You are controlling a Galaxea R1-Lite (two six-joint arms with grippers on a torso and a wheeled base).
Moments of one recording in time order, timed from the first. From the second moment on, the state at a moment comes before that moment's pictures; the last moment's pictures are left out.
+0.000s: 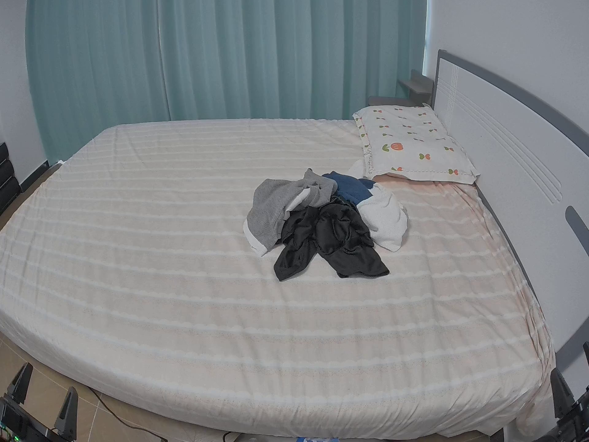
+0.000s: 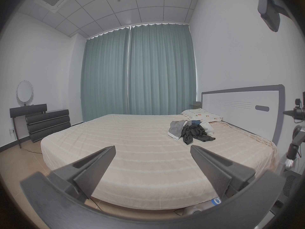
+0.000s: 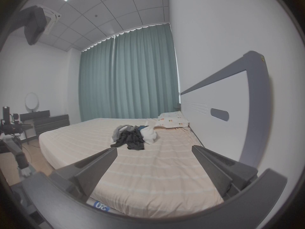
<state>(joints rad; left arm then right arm) -0.01 0.02 -0.02 0.01 0.00 0.01 0.00 0.02 -0.06 0.01 0.06 0.03</state>
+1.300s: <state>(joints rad) -0.01 0.02 -0.02 0.01 0.00 0.00 0.11 1.64 -0.76 -0.42 0.05 0.22</state>
